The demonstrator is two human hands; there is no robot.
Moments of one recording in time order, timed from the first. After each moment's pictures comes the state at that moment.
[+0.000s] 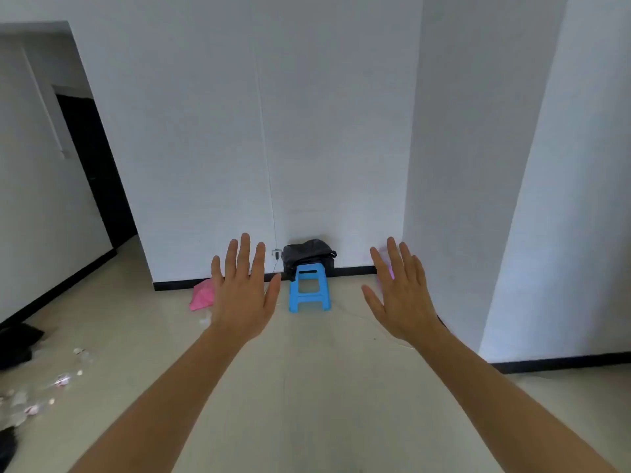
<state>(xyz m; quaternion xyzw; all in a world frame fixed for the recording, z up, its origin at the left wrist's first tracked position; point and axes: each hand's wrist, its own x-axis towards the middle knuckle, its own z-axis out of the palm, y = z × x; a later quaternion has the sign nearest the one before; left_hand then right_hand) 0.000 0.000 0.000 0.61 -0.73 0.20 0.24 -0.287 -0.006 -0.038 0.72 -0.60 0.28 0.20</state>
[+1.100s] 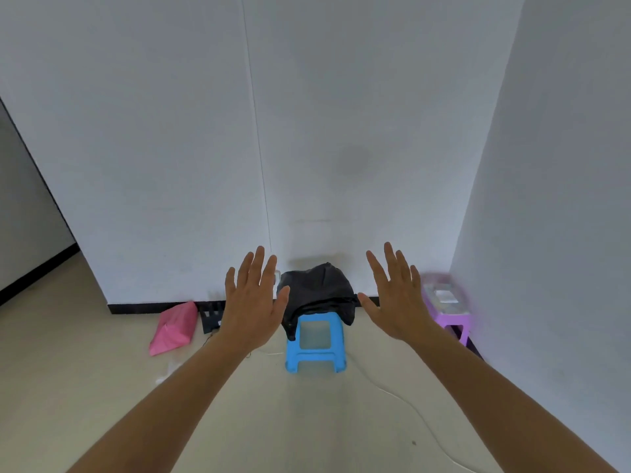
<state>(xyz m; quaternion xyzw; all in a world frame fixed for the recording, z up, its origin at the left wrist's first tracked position) -0.038 -0.832 -0.048 0.61 -0.75 0.11 0.24 -0.316 -0.860 -0.078 0.75 -0.62 0.21 0.10</state>
